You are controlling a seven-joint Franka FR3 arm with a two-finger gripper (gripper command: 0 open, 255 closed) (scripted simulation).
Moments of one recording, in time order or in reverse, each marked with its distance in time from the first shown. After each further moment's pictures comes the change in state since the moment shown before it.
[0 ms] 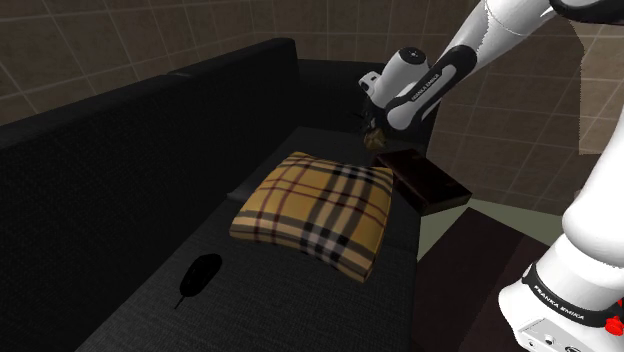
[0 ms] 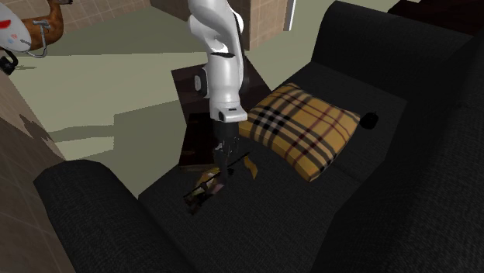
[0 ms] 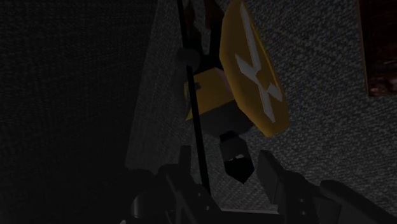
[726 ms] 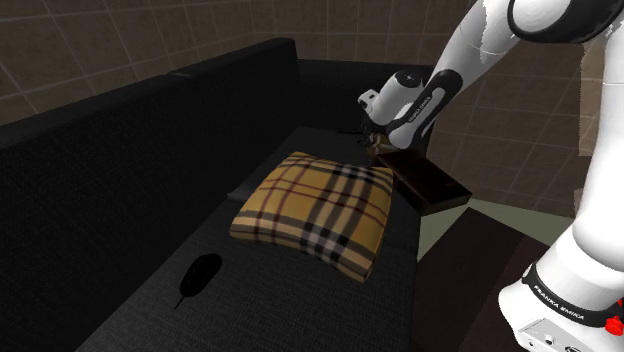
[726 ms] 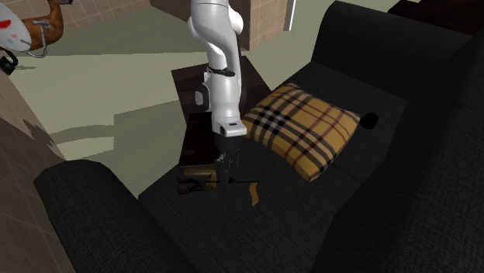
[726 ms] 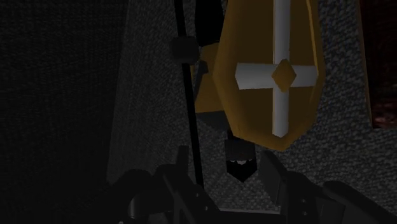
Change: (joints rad) arm 0.150 0.126 -0.177 0.010 -0.069 0.129 0.095
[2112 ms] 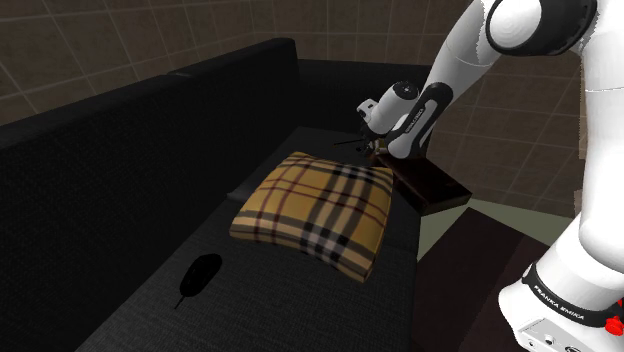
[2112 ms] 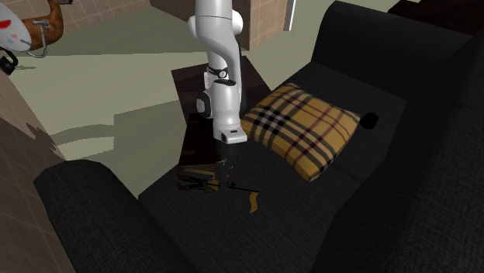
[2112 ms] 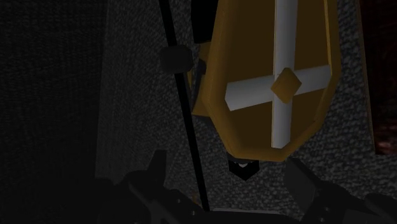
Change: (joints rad) arm 0.078 0.081 -0.084 0.013 0.007 0.072 0.024
